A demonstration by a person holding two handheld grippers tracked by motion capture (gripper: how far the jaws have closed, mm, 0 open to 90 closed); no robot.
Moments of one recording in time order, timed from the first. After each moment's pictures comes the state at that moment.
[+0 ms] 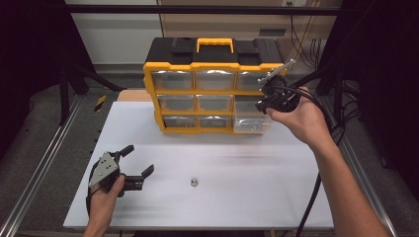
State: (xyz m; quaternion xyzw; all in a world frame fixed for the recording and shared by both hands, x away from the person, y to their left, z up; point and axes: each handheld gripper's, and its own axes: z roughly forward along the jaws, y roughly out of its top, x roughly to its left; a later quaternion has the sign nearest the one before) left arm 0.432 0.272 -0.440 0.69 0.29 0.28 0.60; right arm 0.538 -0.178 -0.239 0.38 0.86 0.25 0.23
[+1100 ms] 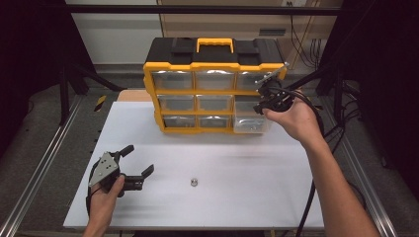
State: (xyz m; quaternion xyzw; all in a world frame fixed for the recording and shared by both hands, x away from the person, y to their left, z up) left arm 0.432 0.273 -0.440 0.69 0.29 0.28 0.60; right arm 0.560 -0.178 -0.264 0.41 0.85 0.24 0.20
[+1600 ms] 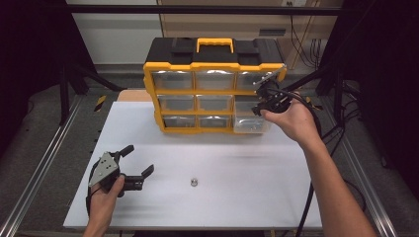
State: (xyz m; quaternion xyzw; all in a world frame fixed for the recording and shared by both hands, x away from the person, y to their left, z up) left arm 0.432 0.273 -0.440 0.69 0.29 0.28 0.60; right arm 0.562 -0.175 -0.269 0.42 0.85 0.24 0.20
